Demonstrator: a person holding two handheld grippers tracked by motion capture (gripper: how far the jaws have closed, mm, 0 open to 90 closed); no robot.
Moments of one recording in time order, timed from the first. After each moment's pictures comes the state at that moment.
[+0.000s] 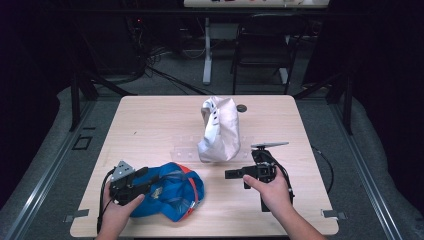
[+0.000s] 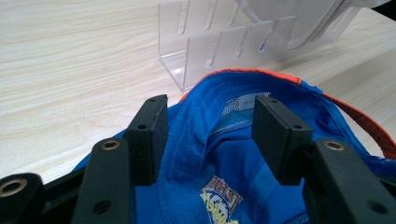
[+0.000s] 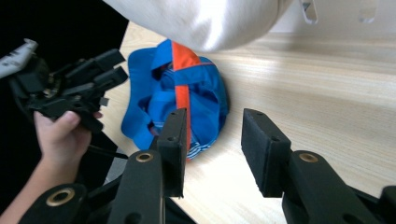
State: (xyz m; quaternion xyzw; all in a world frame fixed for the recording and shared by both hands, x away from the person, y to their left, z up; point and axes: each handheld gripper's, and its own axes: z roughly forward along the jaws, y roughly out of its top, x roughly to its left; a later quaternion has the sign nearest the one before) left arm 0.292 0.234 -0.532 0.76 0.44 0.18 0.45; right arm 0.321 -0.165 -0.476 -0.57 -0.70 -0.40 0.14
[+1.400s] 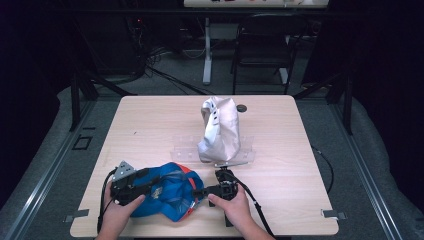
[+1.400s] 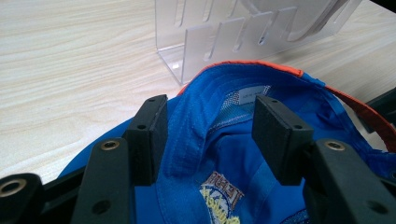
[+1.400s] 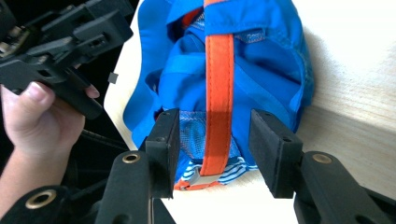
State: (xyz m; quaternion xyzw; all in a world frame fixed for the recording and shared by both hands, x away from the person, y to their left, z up) left arm 0.293 0.233 -0.536 0.76 0.44 0.17 0.44; right arm 0.314 -0.079 -0.558 -0.52 -0.71 -0.42 0.20
